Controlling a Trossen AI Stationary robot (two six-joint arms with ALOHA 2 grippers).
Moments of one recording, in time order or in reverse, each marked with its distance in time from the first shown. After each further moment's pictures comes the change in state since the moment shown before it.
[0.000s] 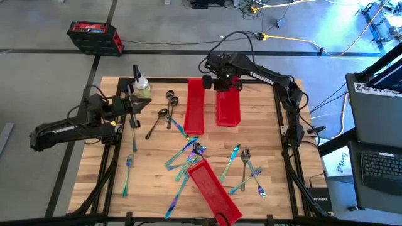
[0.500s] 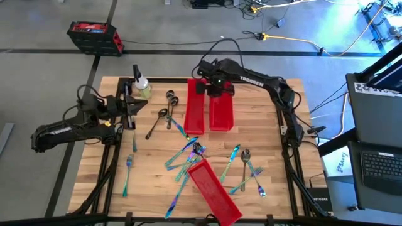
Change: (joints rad) left arm 0.000 -0.044 0.008 -0.028 0.066 -0.073; right arm 0.039 0.102 0.000 0.035 -0.032 0.014
